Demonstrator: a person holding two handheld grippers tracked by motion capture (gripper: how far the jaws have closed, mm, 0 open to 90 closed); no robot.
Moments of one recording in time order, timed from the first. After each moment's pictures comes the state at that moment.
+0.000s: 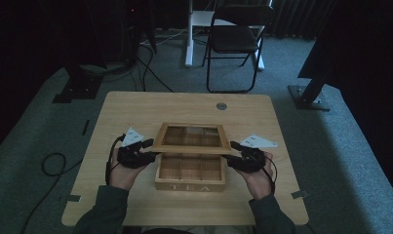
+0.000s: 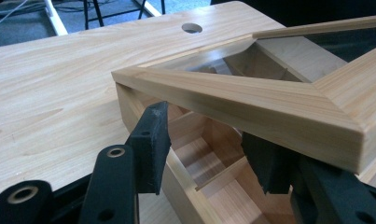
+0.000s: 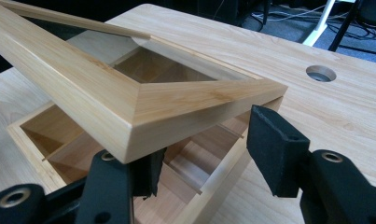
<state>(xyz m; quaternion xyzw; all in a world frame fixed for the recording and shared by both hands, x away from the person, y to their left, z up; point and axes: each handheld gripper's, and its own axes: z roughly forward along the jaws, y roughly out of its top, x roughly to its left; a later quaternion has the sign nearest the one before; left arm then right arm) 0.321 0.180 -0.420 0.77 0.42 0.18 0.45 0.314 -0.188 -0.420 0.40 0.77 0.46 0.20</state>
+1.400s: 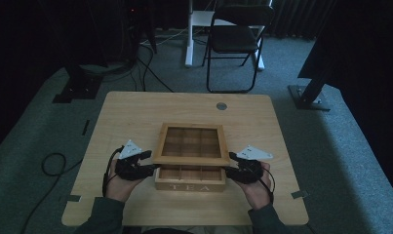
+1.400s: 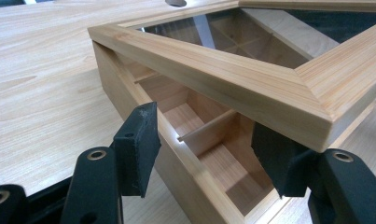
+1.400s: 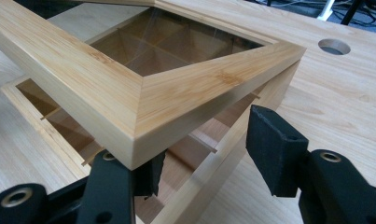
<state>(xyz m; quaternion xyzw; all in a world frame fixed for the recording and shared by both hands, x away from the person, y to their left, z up) 0.301 0.188 -0.447 0.78 0.40 0.15 0.45 0.296 -0.186 -0.448 0.40 0.78 0.44 0.19</state>
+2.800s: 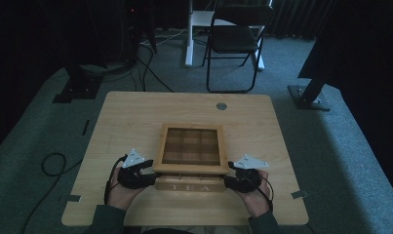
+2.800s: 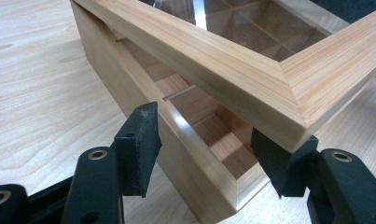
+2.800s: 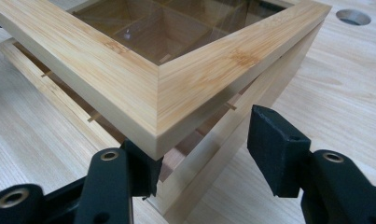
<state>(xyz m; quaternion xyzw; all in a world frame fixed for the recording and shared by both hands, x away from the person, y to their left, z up) 0.288 0.185 -0.471 0.79 0.40 0.13 0.43 0.281 -0.183 -0.470 0.39 0.80 0.42 0.18</state>
